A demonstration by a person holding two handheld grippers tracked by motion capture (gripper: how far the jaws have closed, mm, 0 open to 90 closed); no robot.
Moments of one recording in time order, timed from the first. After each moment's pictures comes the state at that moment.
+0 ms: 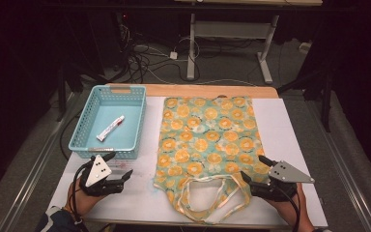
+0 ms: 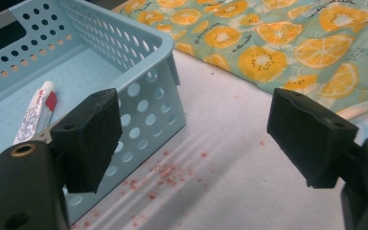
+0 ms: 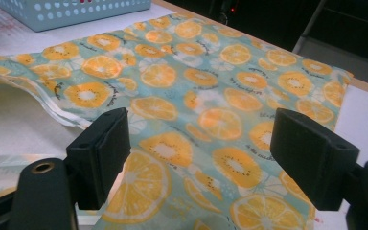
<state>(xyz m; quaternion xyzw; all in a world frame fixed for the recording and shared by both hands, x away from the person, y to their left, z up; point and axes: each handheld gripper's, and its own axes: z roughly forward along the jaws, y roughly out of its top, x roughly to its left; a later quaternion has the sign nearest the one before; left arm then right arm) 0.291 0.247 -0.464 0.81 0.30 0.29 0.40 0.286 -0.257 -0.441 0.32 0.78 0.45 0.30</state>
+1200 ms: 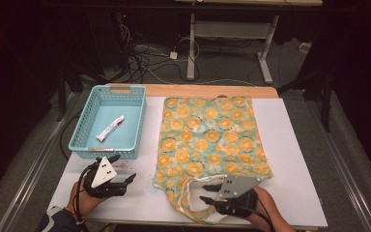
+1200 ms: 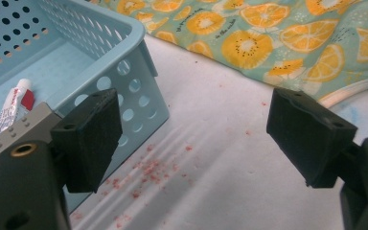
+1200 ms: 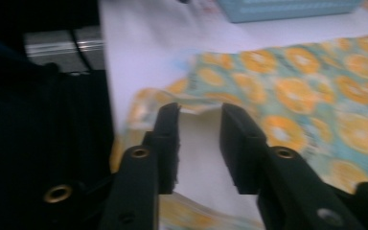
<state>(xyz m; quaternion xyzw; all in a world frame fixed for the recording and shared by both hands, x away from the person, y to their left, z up) 0.290 0.239 -0.468 0.84 0.29 0.27 0.38 0.255 -0.151 -0.412 0.11 0.90 0.41 0.12</state>
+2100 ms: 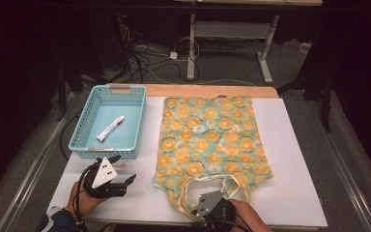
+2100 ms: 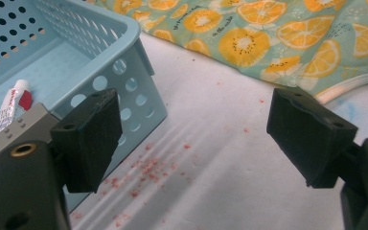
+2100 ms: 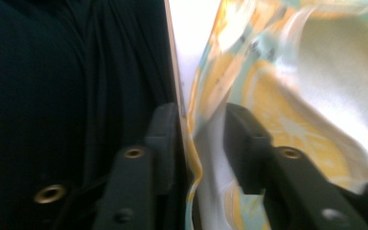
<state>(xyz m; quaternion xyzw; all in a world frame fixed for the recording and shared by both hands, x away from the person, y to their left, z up) 0.289 0.238 -0.469 0.84 0.28 0.27 0.38 0.247 -0.114 -0.470 0.07 0.95 0.29 0.03</state>
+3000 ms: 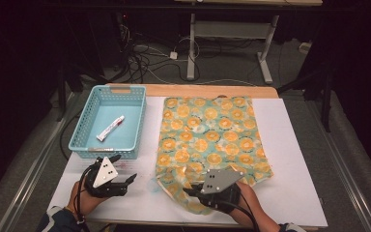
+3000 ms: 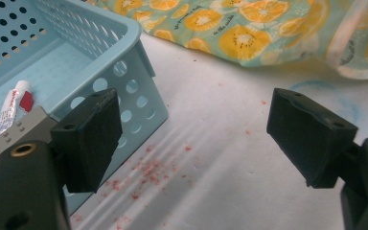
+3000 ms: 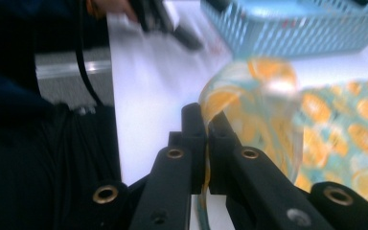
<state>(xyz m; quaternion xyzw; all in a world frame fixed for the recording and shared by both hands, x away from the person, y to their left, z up) 0.291 0.237 -0.468 0.84 0.29 0.27 0.37 0.263 -0.113 -0.394 0.10 0.88 0.44 0.12</state>
